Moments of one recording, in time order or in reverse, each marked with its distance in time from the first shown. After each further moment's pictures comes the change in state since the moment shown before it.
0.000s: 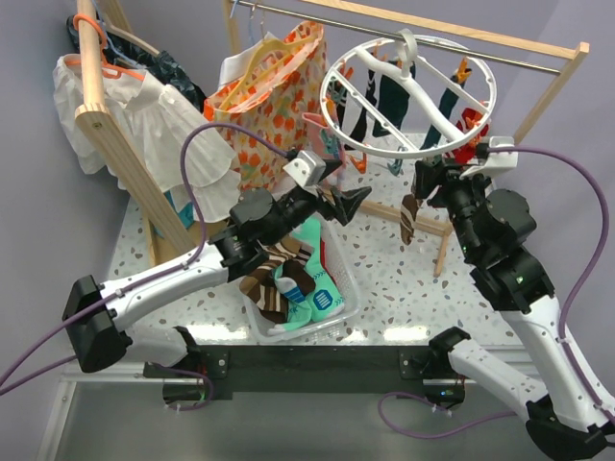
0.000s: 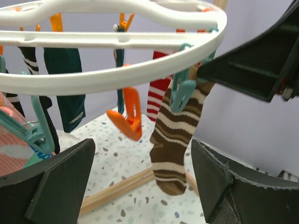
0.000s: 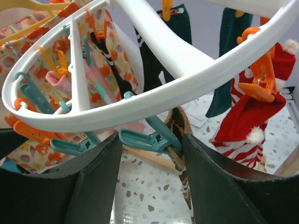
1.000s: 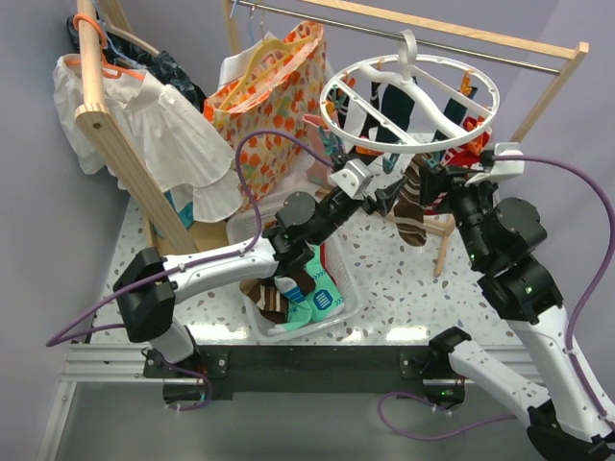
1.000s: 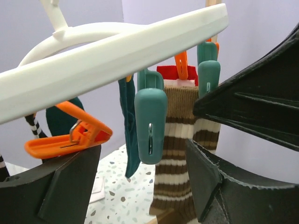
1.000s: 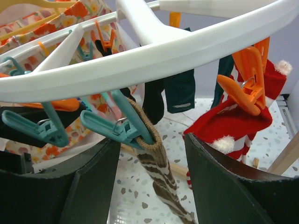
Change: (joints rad) left arm -0.102 0.291 0.137 0.298 -0.101 0.205; right arm 0.000 -0.042 0.000 -0.029 -0.016 -0.051
